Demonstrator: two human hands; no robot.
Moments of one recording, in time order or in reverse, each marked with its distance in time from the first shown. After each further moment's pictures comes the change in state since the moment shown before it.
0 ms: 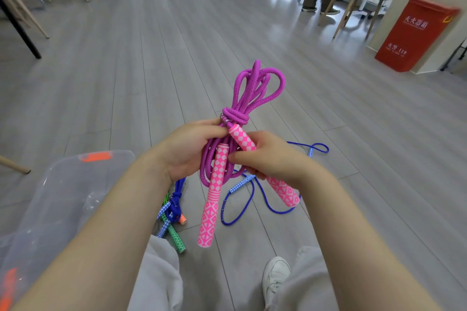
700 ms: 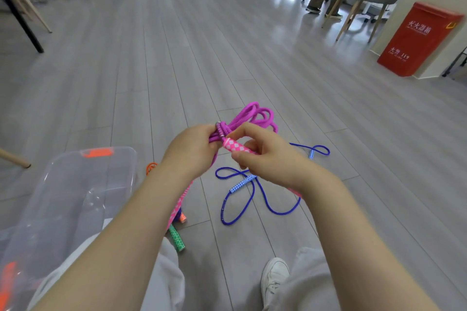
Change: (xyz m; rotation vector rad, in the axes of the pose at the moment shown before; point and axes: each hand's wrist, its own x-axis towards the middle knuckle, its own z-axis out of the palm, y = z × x) left_hand 0.004 -0.017 -0.014 1.201 0.406 0.190; right_hand -0.006 0.001 0.008 0.009 0.050 -0.195
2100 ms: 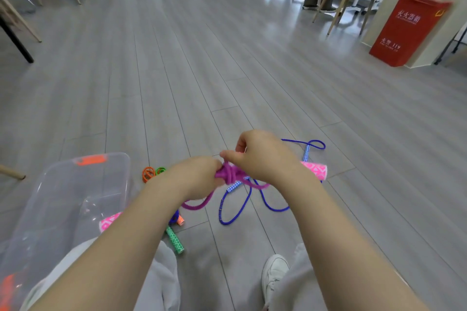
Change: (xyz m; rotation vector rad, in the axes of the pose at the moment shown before) left_hand -0.010 0.010 0.020 0.330 -0.567 0.004; right_hand 0.013 0.014 0.000 -0.604 0.174 0.224
